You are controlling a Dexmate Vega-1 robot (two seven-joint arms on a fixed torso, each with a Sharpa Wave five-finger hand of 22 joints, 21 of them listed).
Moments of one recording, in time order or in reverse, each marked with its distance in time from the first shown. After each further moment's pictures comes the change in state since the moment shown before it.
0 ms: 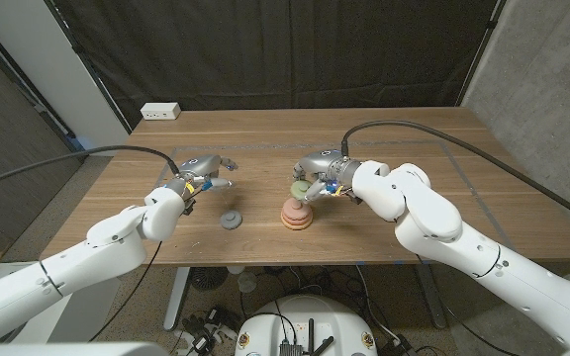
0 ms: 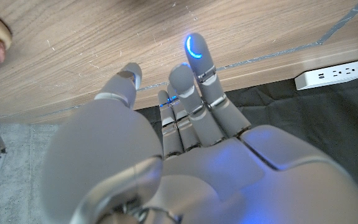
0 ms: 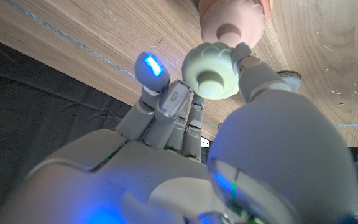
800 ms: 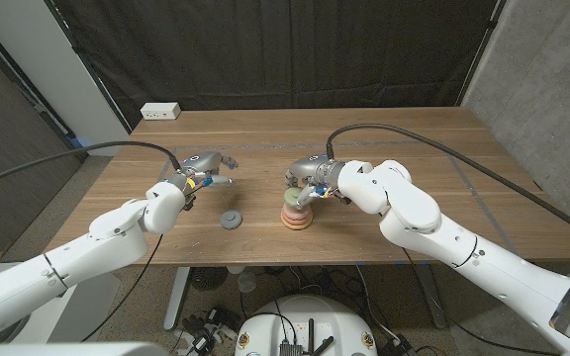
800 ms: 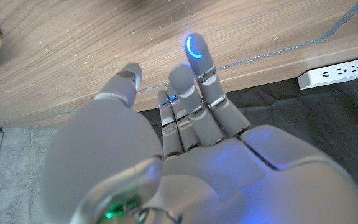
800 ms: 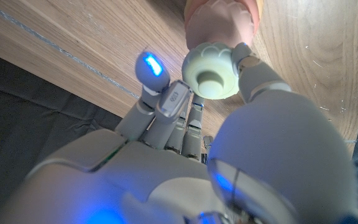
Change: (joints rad) left arm -0.051 -0.004 0.024 0.029 0.009 -0.019 -0.036; left_hand 0.000 0.000 0.003 0.003 0.000 0.012 -0.002 0.000 0.000 0.011 -0.001 0.000 0.002 0.000 0.000 0.000 0.000 0.000 0.000 0.000 0.000; right arm 0.069 0.055 -0.070 0.080 -0.020 0.023 0.062; right_hand -0.001 0.001 0.000 0.000 0.008 0.002 0.002 0.000 0.000 0.000 0.000 -0.004 0.000 0.000 0.000 0.000 0.000 0.000 0.000 -0.004 -0.002
